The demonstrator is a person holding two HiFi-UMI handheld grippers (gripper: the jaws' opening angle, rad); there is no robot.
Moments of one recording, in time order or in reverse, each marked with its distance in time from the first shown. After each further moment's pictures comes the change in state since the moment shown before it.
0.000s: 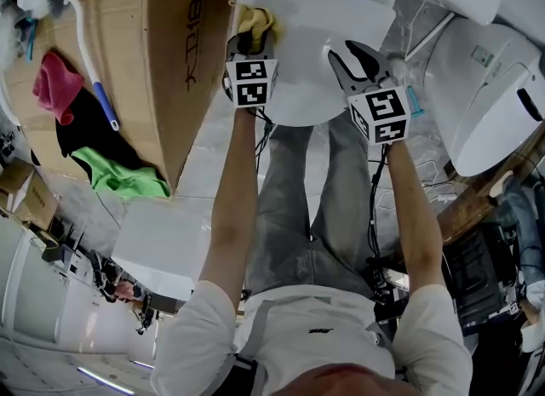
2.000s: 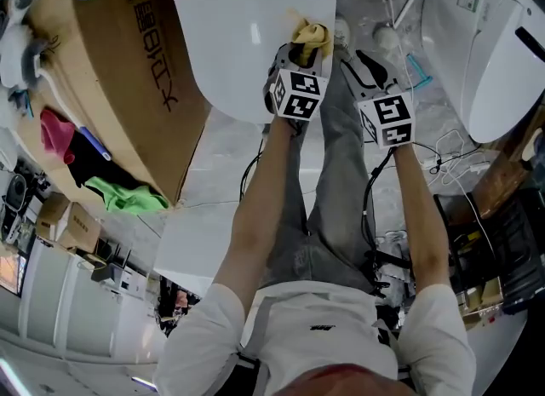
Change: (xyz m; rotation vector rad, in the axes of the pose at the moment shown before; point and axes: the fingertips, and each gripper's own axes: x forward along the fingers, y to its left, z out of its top) left arm 0.029 -0.243 -0.026 0.291 0.136 -0.317; right arm -0.090 -0.075 -0.117 0.188 0.036 -0.130
